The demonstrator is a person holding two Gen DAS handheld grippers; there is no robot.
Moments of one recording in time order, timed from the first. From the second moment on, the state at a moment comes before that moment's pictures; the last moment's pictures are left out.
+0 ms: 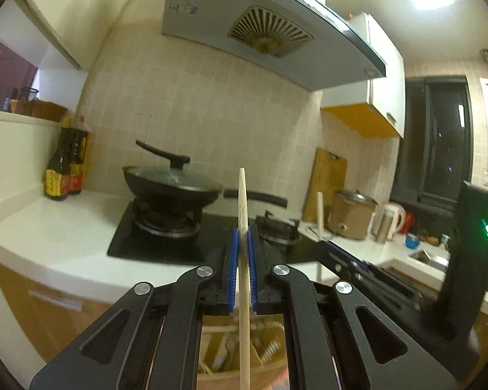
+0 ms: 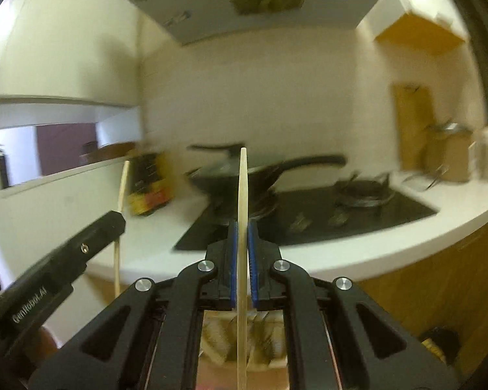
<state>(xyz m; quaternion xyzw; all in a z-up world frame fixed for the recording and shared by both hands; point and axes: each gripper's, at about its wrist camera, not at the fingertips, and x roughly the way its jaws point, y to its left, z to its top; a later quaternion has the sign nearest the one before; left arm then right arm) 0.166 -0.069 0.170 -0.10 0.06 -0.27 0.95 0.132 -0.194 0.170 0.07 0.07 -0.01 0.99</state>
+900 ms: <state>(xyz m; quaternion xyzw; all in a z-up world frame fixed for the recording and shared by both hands) 0.219 -0.052 0.122 -0.17 0.06 -0.22 0.96 0.165 -0.187 0.121 0.09 0.06 -0.02 0.99</state>
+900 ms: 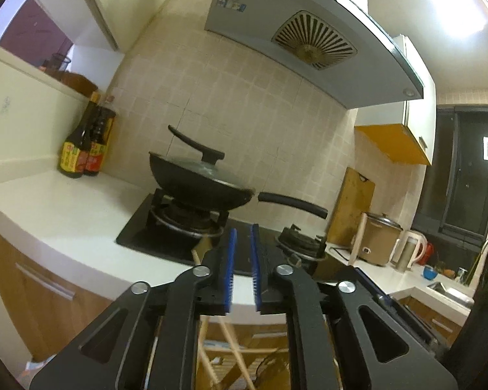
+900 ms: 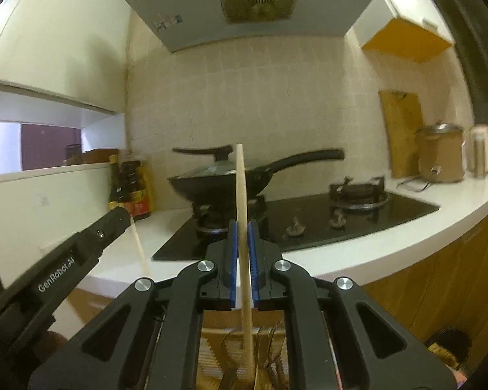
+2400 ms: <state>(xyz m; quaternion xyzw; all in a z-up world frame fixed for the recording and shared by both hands) -0.010 0.003 0.008 -0.03 0.09 -0.08 0.99 -0.035 -0.175 -0.003 0.00 0.14 -0.06 0.99</state>
